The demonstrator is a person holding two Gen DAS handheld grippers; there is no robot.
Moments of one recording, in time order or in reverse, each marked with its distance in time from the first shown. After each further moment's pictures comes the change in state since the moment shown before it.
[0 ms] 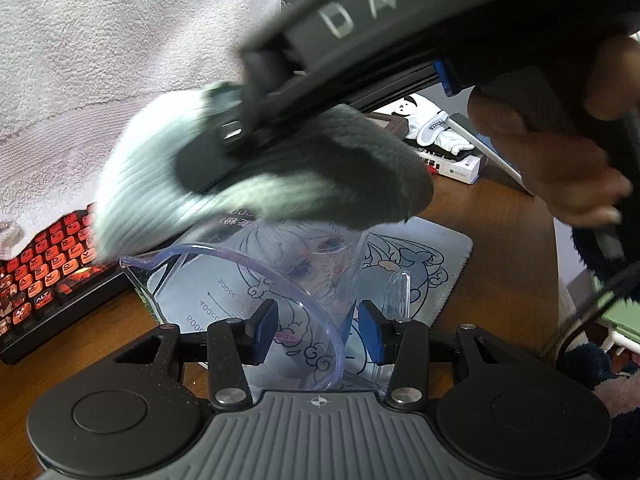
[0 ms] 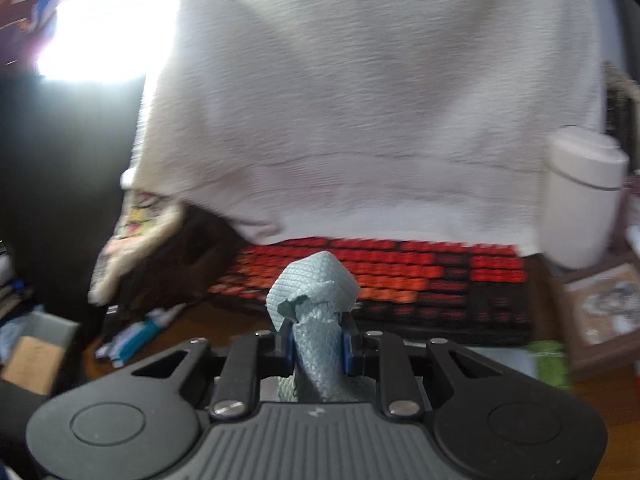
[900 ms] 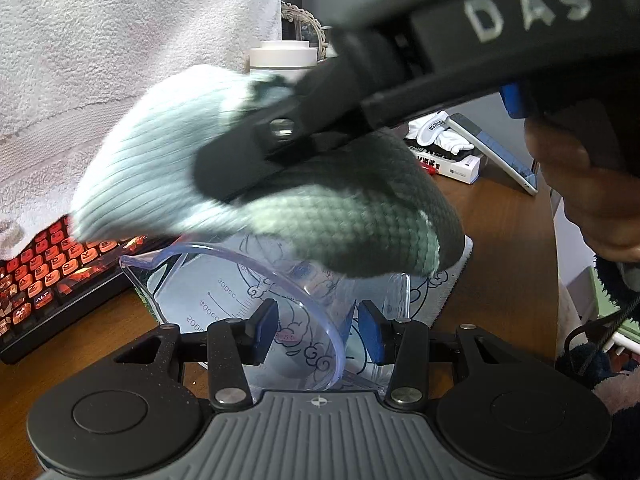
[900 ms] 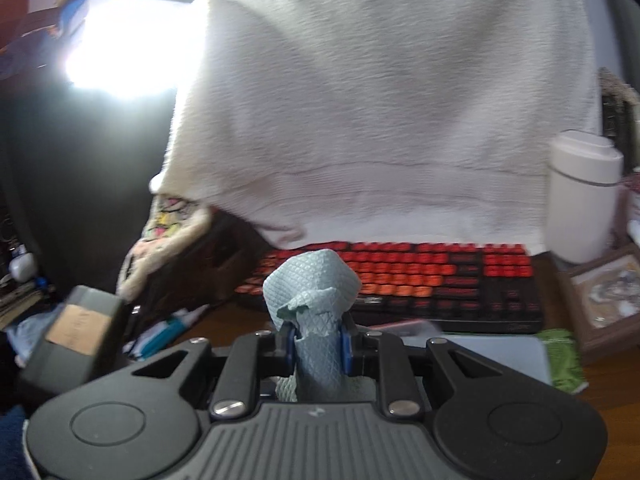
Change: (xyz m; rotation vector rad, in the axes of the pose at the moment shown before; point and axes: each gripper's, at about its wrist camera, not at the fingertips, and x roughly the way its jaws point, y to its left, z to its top) left arm 0.003 0.004 0.001 -0.001 0.000 -0.001; right arm -0.019 0.009 -0.019 0.007 -0.064 0.028
